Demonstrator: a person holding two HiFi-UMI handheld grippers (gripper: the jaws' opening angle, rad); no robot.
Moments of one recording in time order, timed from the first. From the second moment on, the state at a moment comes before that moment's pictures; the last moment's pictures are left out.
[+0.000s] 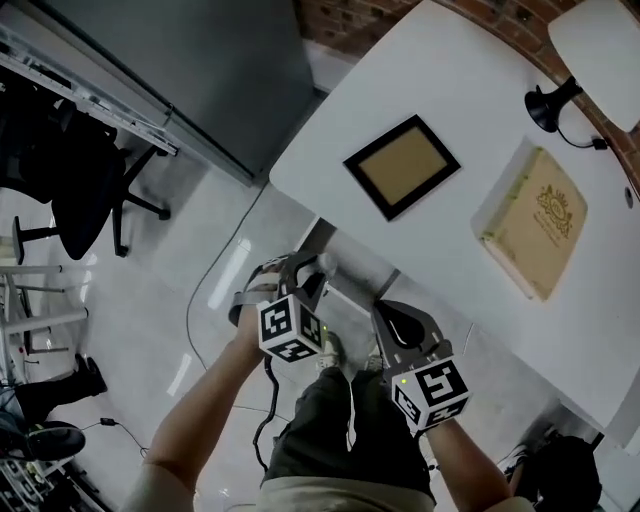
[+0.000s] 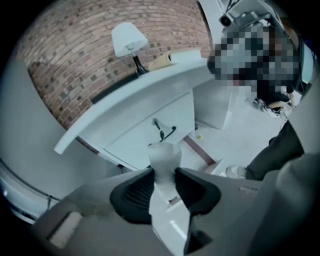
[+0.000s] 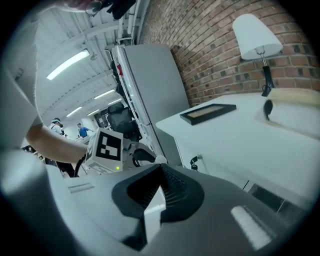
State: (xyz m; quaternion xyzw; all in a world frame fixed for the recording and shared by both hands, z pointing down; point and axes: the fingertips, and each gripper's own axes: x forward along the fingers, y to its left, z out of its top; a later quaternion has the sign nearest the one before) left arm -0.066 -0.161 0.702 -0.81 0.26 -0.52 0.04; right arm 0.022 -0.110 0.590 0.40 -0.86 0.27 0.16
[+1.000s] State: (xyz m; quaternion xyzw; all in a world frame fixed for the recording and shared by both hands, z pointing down) left arm -0.027 -0.152 0.949 -0.76 0.06 -0.65 0.01; right arm 0.059 -0.102 0.772 0.41 -0.84 0.30 0.19
